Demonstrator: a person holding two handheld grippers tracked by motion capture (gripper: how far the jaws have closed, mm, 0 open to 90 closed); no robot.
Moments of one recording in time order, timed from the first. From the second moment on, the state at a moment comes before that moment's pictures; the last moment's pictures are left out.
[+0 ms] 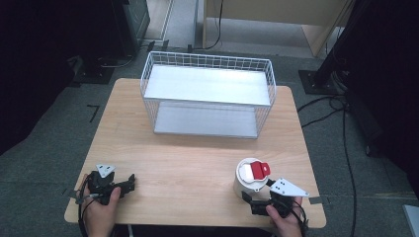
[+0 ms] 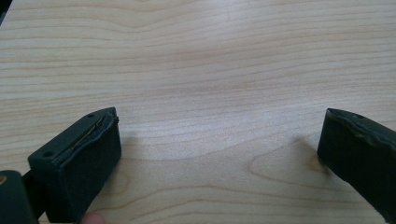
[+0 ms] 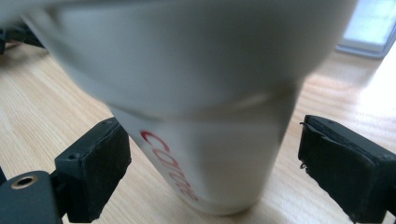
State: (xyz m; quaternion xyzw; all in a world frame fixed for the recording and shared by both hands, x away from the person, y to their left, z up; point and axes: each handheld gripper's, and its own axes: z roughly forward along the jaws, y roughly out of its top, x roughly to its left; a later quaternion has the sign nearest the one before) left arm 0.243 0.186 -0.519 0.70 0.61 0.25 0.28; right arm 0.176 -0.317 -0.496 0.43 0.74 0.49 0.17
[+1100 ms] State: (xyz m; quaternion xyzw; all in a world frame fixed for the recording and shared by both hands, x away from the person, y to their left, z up) left arm 0.243 0.186 -0.519 0.70 0.61 0.25 0.28; right arm 0.187 -0.294 -0.483 0.42 0.71 0.51 0.23
